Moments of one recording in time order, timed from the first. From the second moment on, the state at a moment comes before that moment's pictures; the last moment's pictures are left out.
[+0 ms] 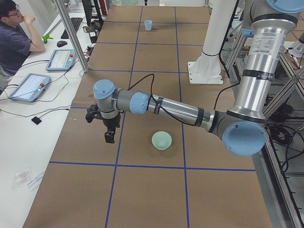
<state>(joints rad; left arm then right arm) -1.49 -1.76 -1.63 -1.47 -2.28 -0.03 1.53 -1.53 1.64 -1.57 2.35 0.02</state>
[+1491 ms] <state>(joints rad) -1.61 -1.53 -1.67 -1.53 -2.29 0.04 1.56 -1.56 1.69 -1.69 2.36 0.01</state>
